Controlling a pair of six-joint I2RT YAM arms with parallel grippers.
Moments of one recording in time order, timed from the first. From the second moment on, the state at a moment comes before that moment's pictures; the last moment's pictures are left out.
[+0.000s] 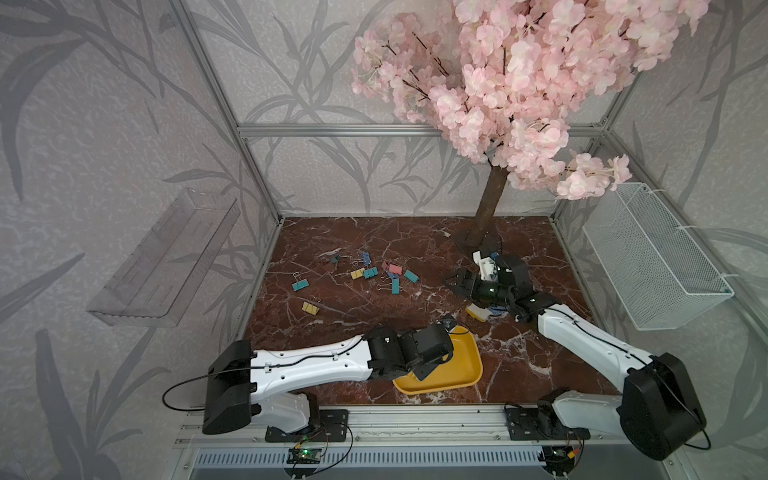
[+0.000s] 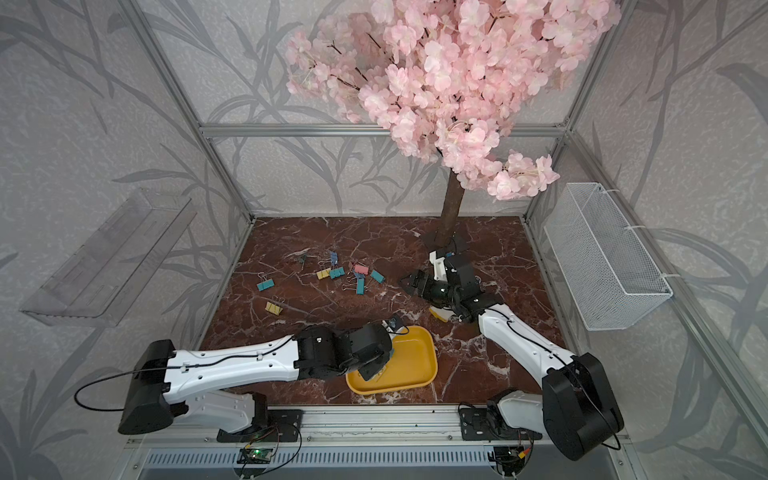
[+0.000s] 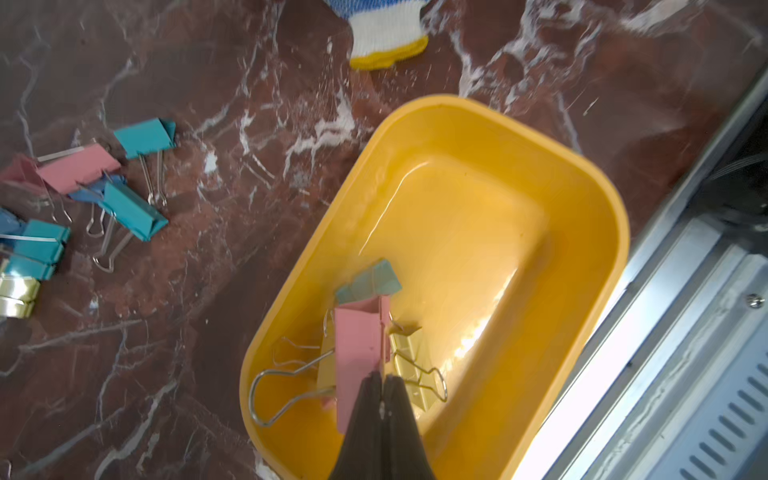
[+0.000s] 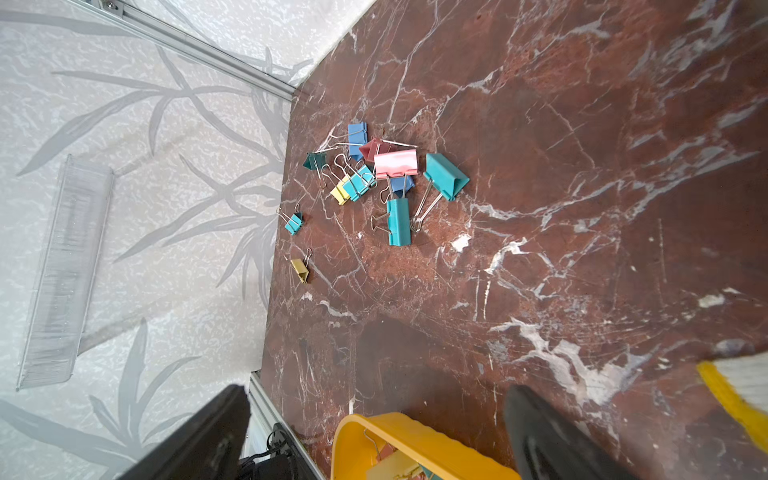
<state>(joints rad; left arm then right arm) -1.26 1.37 1.01 -0.73 -0.30 -0.30 0.42 1.28 0.77 -0.08 -0.48 0.83</state>
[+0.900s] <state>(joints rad) -0.87 1.26 1.01 -0.56 -0.43 -0.40 0.44 1.27 0.82 -0.10 -0.47 0.83</state>
